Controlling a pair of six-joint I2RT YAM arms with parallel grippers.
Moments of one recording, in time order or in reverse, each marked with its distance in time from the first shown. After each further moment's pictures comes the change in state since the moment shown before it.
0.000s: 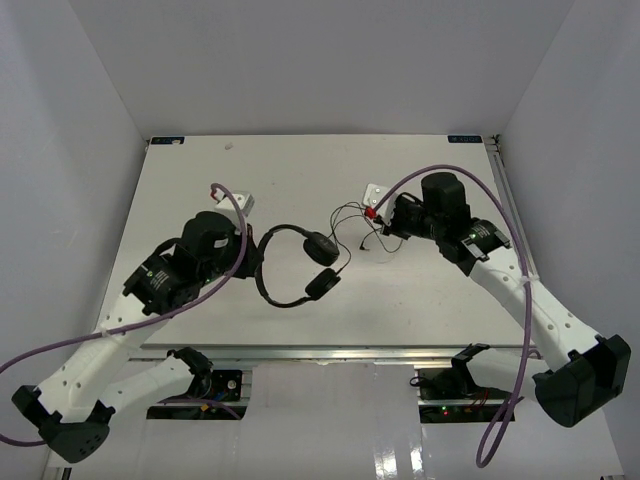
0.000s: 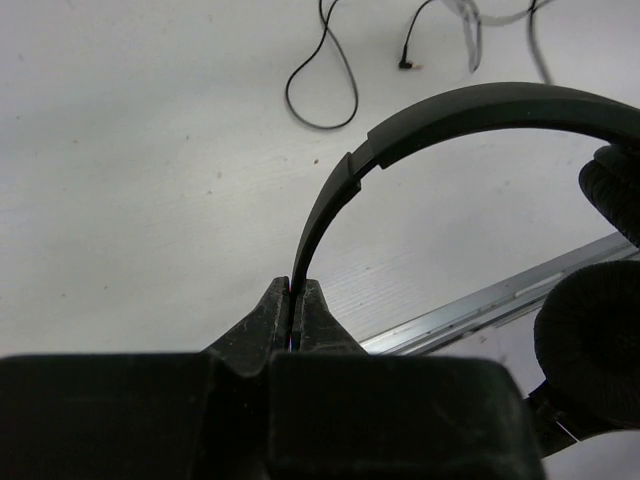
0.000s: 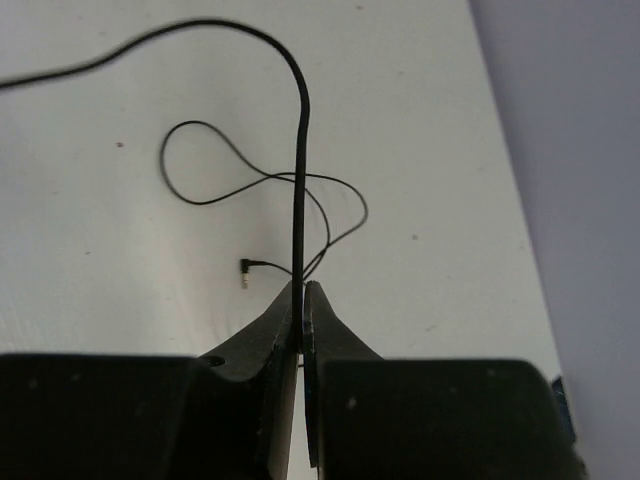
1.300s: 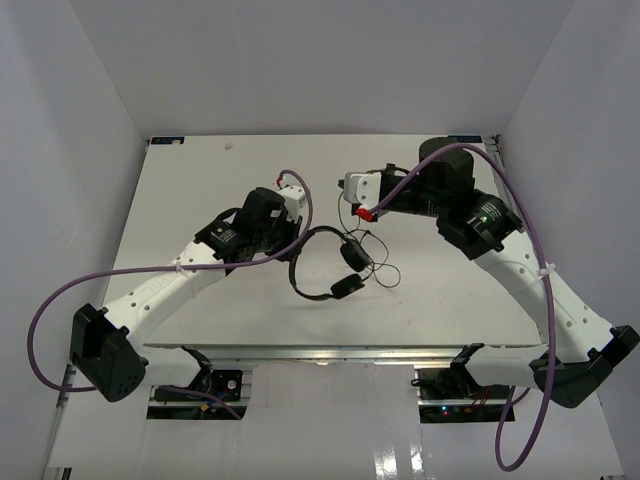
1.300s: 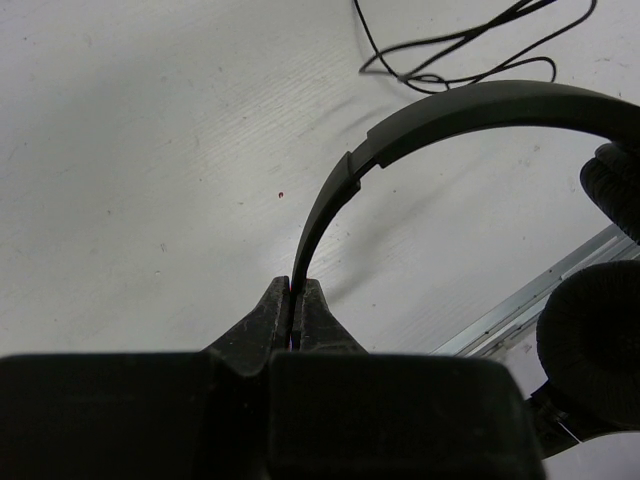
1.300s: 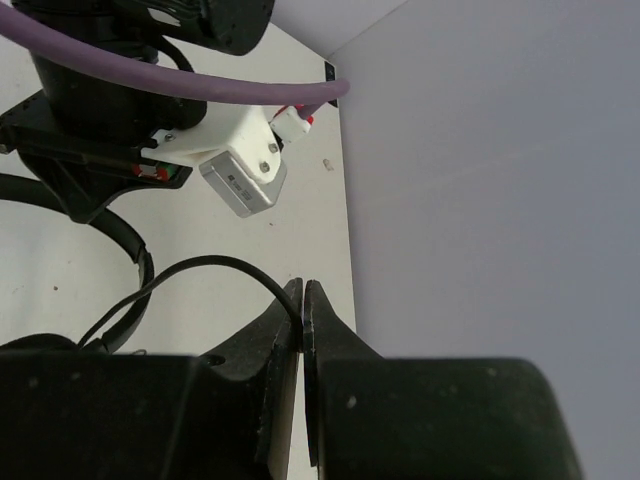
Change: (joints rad) left arm 0.000 0.414 0.016 0.246 0.180 0.186; right arm 0.176 0.089 0.430 -0.071 -0.111 -0.186
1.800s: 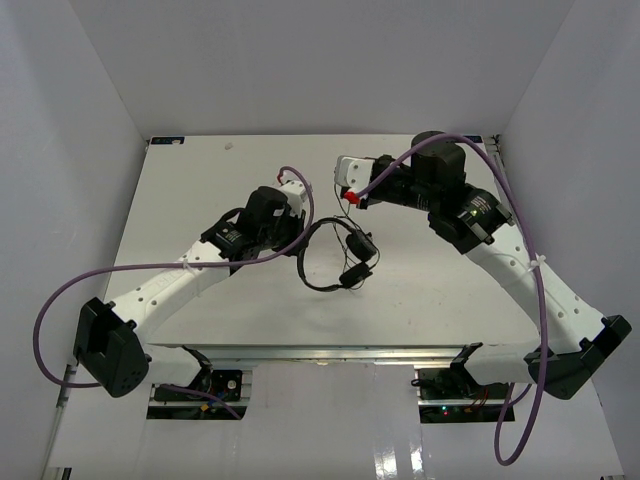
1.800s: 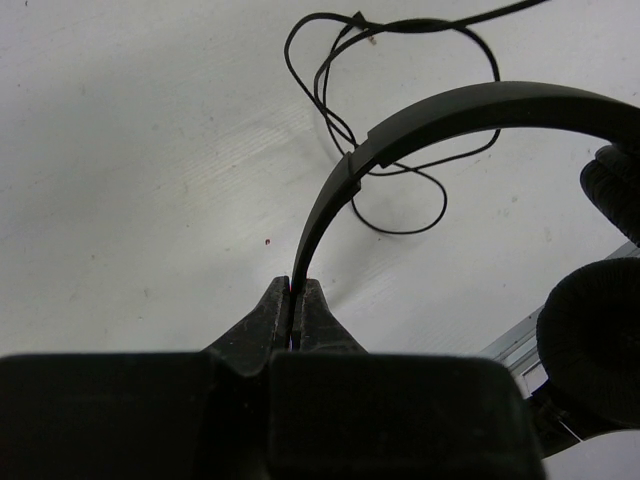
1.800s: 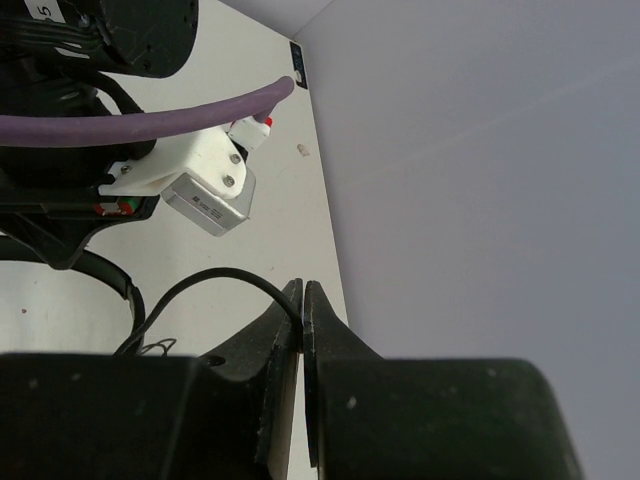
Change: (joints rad) left arm 0.000 0.026 -0.029 0.133 -0.005 -0.048; right arm 0.020 0.052 0.040 0.065 0.109 0.072
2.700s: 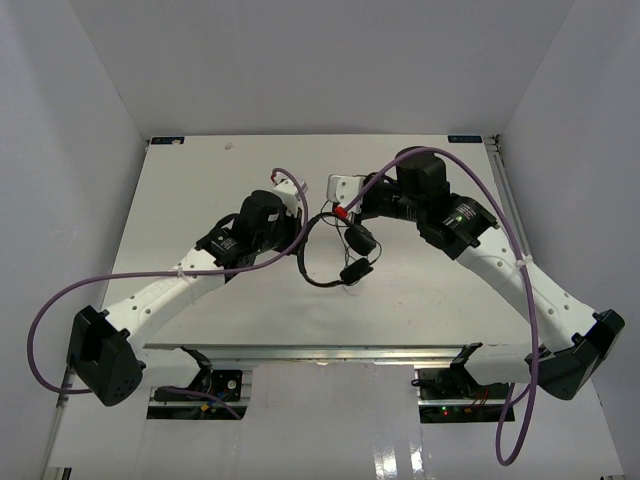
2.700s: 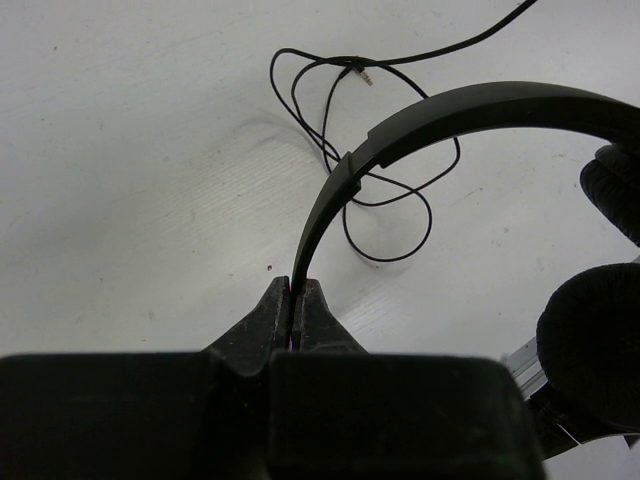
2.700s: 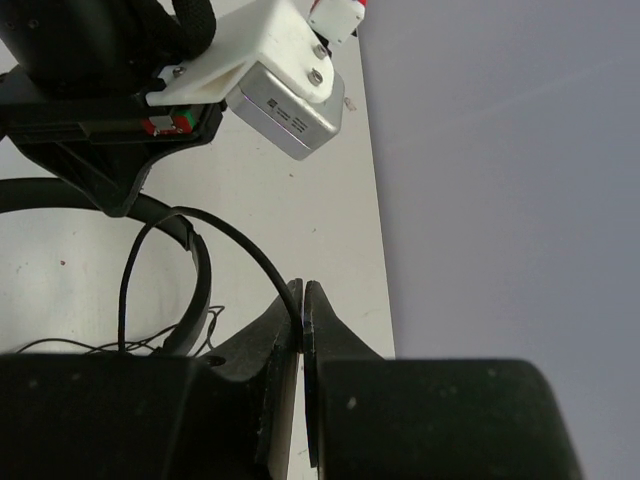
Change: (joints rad) left arm 0.000 -0.048 -0.060 0.111 -0.032 -0.015; right arm 0.017 -0.002 -0.120 -0.014 0.043 -0.027
